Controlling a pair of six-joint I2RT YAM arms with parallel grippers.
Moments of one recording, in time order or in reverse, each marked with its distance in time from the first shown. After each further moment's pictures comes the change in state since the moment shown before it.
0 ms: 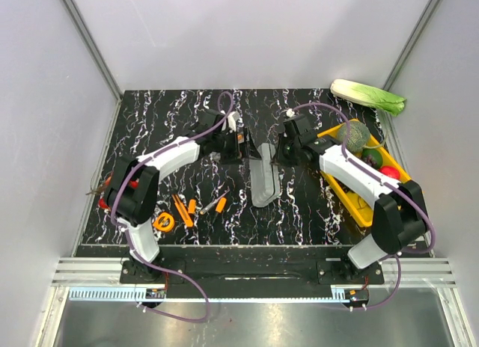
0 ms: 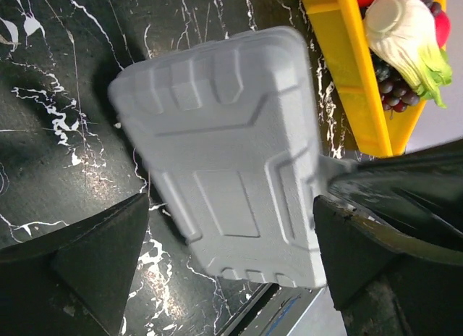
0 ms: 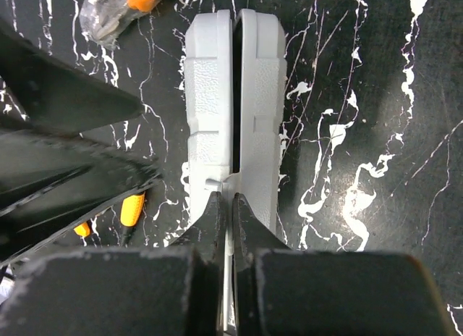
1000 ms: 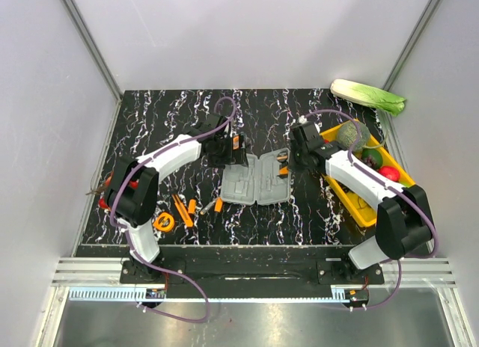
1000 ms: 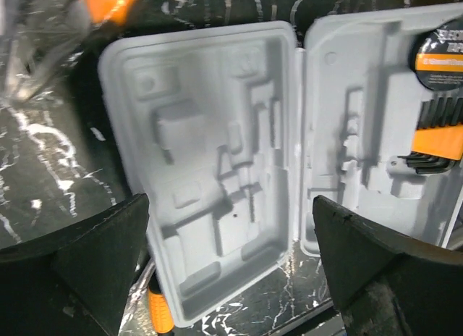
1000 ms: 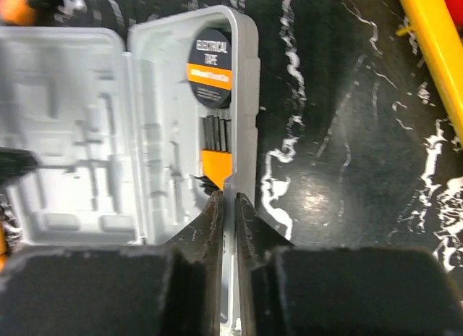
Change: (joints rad) left arm -0.029 0.020 0.059 -0.258 -0.298 0.108; right arm -0.043 -0.059 -0.073 -0.045 0.153 -0.026
